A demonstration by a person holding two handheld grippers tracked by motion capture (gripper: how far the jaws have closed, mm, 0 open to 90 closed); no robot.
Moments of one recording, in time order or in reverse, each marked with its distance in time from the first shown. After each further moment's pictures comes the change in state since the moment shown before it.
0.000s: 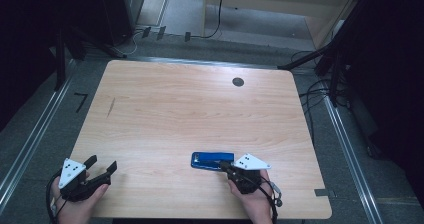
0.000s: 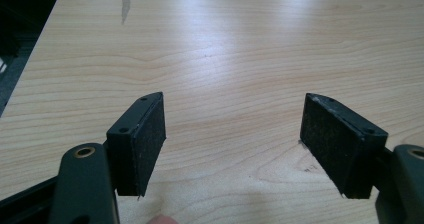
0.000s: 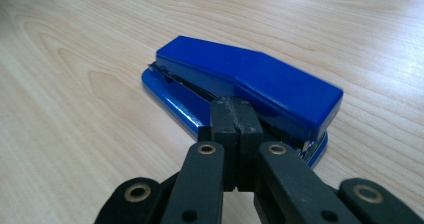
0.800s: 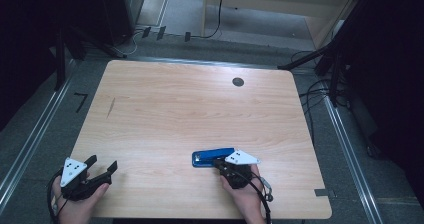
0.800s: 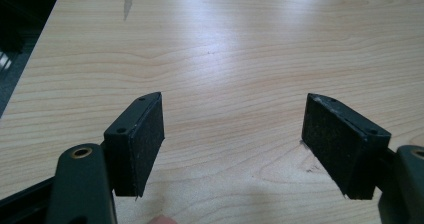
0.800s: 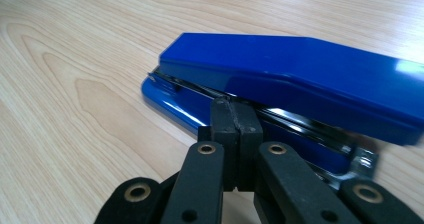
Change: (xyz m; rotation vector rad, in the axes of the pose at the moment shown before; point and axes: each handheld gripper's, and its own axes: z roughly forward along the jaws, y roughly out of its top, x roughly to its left) left arm 0.000 0.001 0.002 0.015 0.013 -0.001; right arm 0.007 0.002 0.029 0.018 0.015 0.025
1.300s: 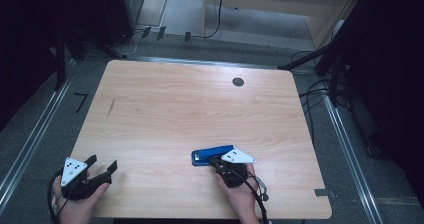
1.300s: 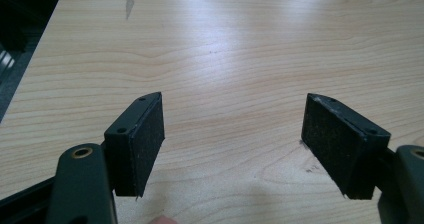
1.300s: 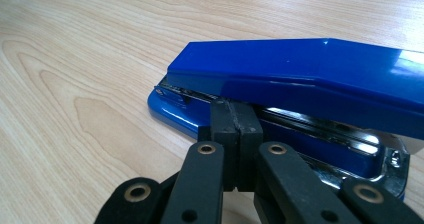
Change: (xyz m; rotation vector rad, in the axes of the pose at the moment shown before) left arm 0.000 0.001 0.001 0.004 0.012 -0.001; right arm 0.006 0.003 0.008 -0.019 -0.026 0.034
